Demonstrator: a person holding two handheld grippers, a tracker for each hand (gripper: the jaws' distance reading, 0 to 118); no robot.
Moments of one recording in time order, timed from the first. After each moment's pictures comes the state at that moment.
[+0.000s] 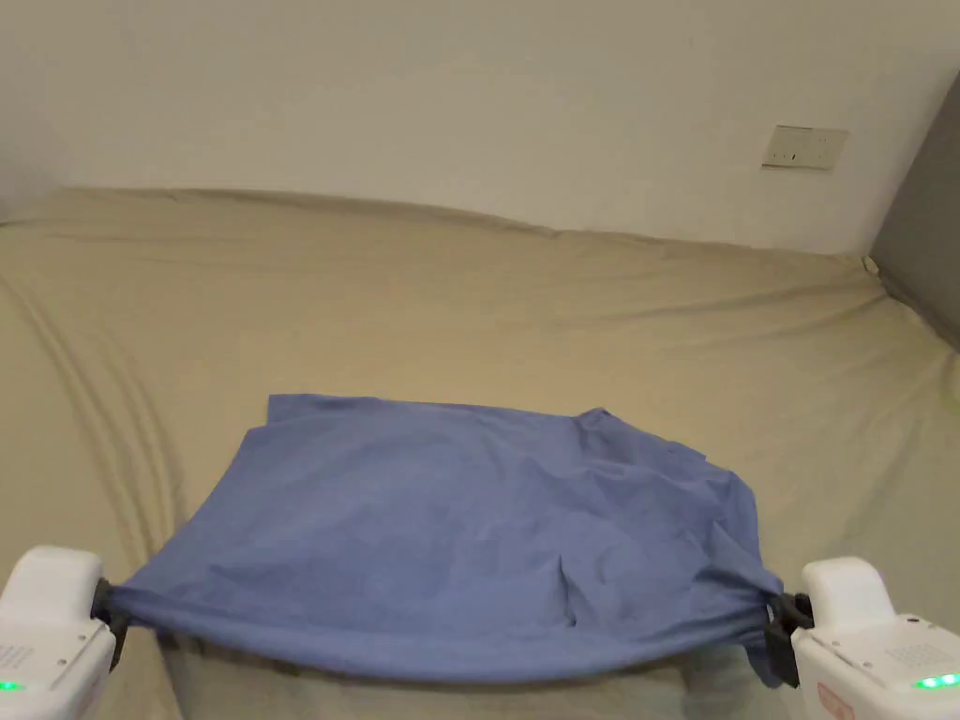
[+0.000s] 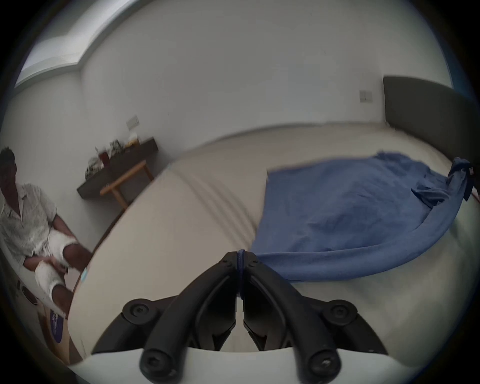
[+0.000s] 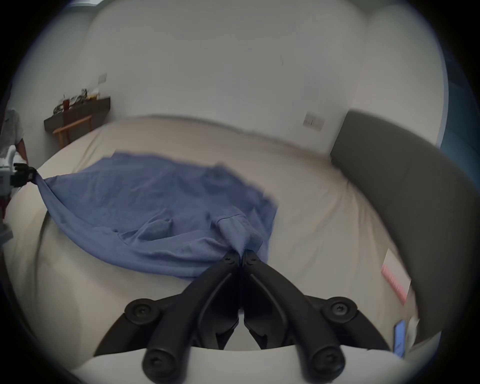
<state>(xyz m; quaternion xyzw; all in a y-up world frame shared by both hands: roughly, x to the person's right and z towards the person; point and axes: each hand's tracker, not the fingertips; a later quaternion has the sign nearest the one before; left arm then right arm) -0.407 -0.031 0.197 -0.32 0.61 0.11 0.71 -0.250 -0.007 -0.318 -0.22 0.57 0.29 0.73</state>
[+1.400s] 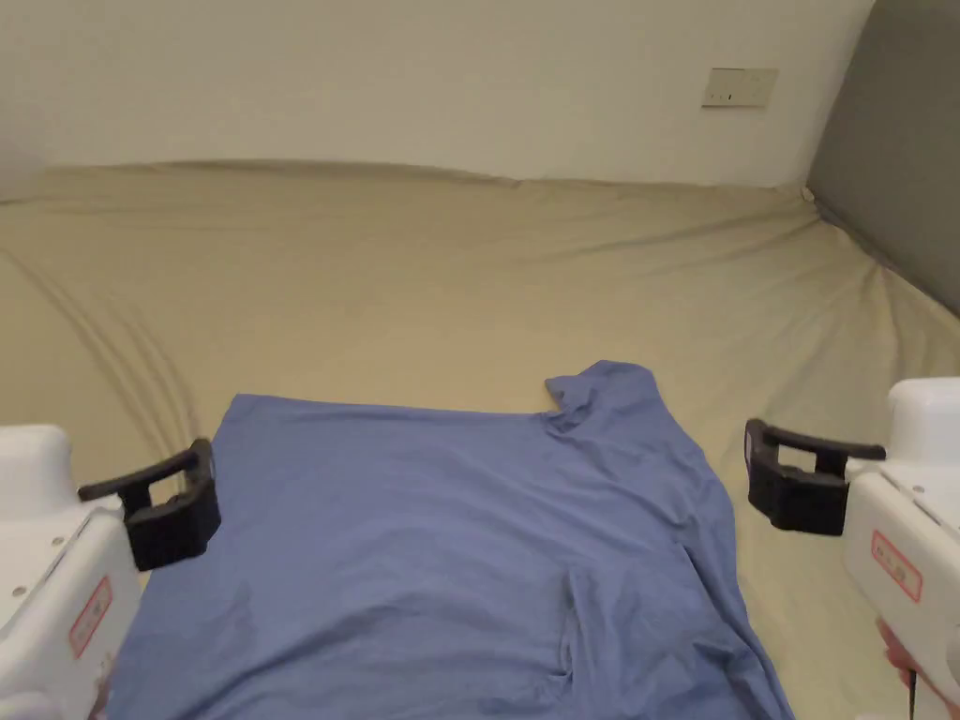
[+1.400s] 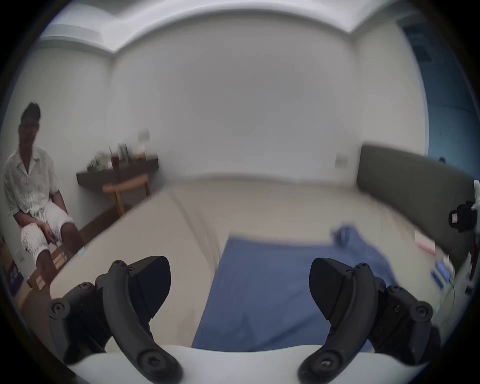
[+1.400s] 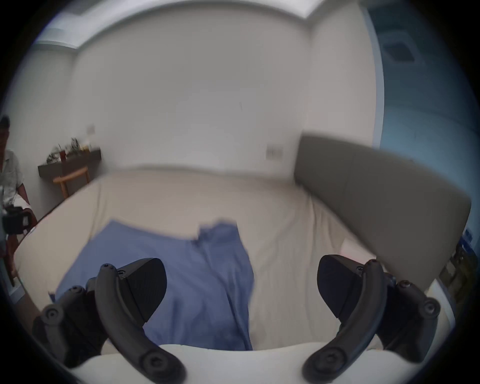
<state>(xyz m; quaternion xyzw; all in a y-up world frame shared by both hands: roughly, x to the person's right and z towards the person) -0.234 0.147 0.162 -0.06 0.62 0.07 0.78 -0.103 0.171 -0.234 -0.04 0.54 0.13 0.83</state>
